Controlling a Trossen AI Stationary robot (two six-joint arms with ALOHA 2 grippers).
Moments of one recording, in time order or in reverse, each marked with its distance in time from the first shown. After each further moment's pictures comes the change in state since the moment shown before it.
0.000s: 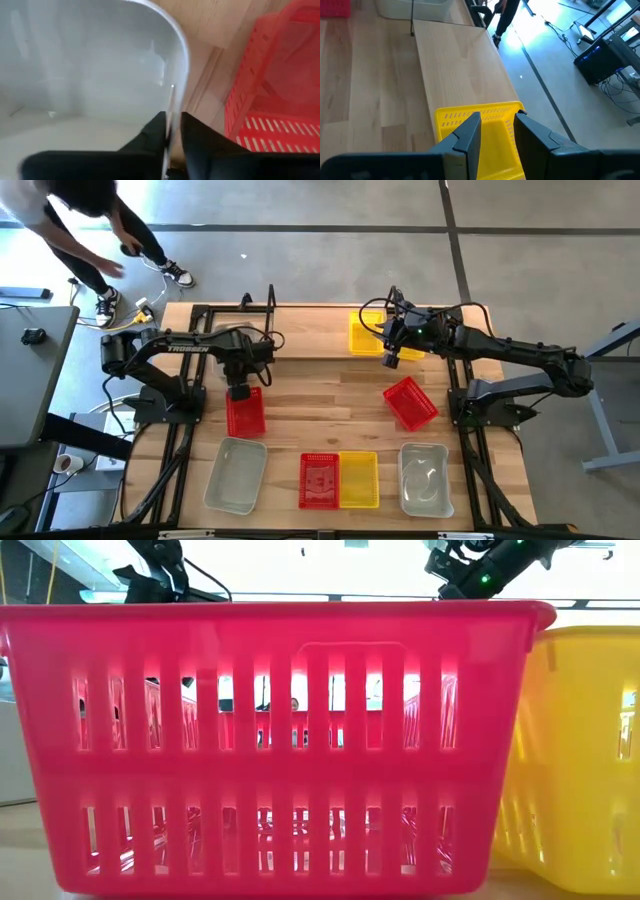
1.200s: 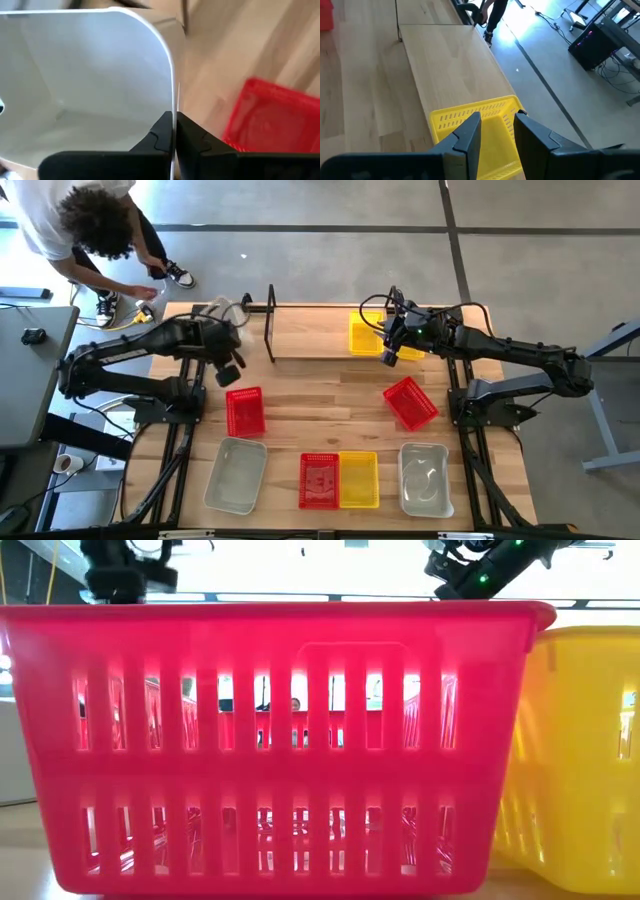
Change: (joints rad) left arm -0.004 -0.457 0.139 -0.094 -0.155 -0.189; right arm 0.000 0.000 0.000 0.000 0.048 0.105
